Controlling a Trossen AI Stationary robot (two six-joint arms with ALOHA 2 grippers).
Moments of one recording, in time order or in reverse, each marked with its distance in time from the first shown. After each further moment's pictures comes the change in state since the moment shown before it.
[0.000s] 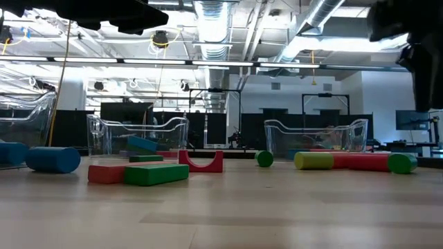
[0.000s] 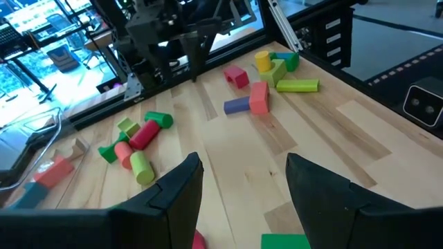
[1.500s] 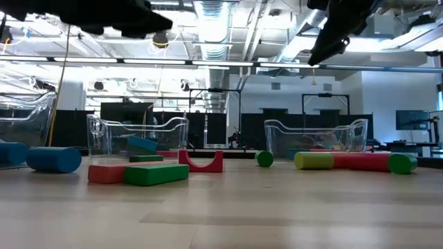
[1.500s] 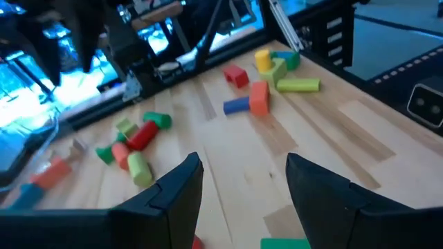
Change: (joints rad) left arm 0.000 0.042 0.000 0.048 -0.003 0.003; right arm -0.501 -0.293 0.000 0.372 -0.063 -0.738
